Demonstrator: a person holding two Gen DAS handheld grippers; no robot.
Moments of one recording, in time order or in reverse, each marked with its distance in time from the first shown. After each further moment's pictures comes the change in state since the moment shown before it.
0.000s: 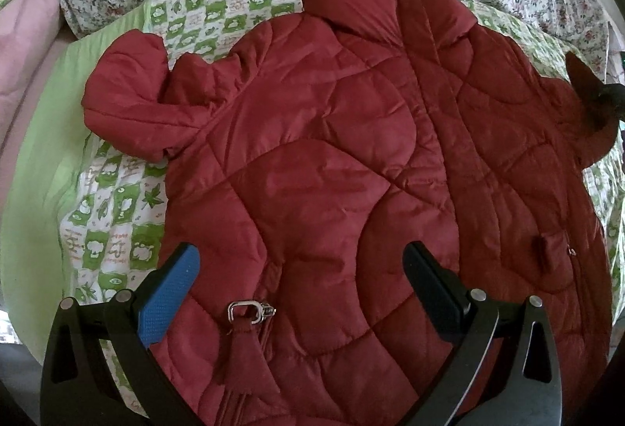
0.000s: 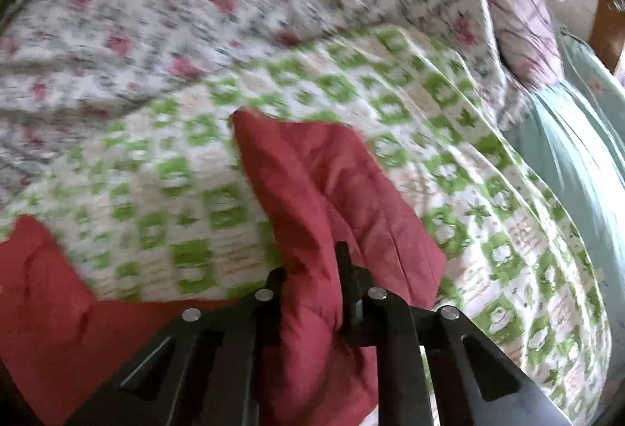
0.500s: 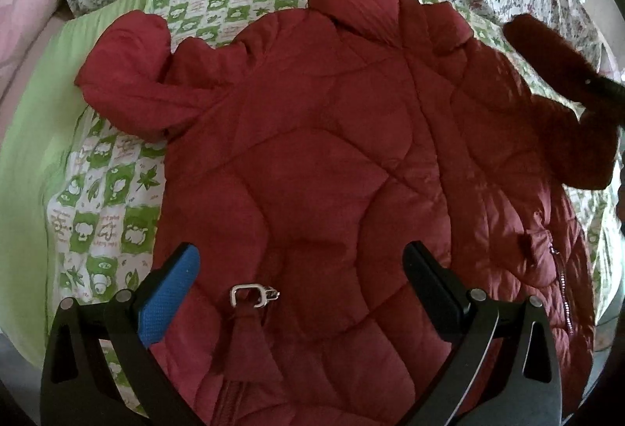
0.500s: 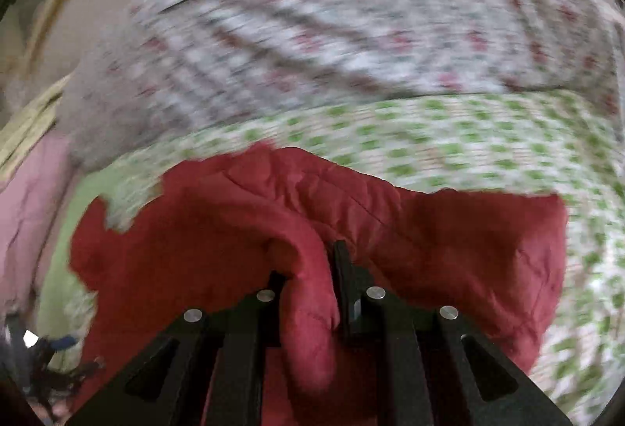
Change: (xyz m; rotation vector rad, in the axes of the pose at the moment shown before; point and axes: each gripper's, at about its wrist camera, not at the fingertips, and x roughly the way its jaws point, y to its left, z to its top) left arm -0.009 0.018 -0.005 -0.057 0.007 -0.090; right arm -0.102 0.169 -0.085 -0.303 -0.047 0.494
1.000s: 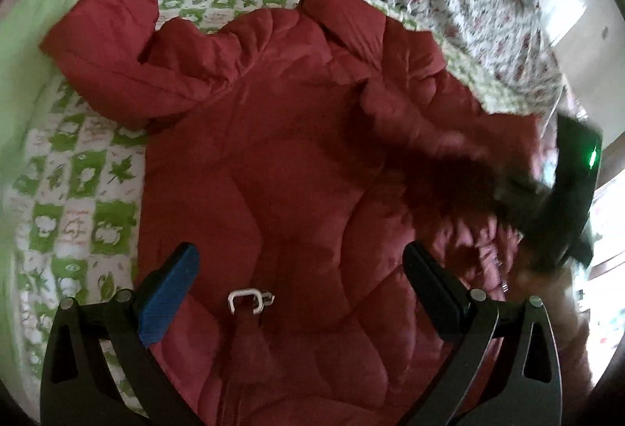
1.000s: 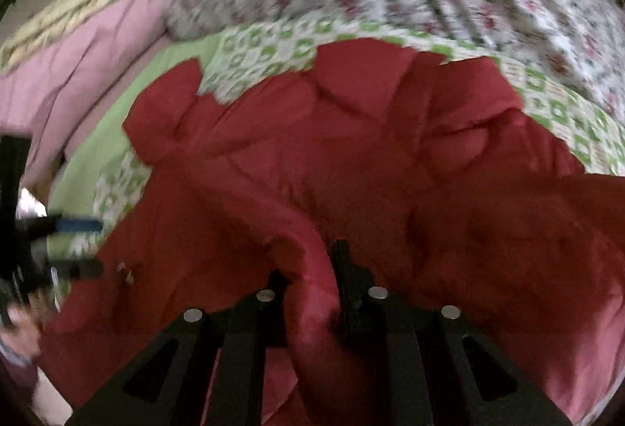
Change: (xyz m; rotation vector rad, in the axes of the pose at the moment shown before) left arm 0.001 0.046 0.015 -0.093 0.028 -0.286; right arm 0.062 0.164 -0.087 -0.357 0.250 0.161
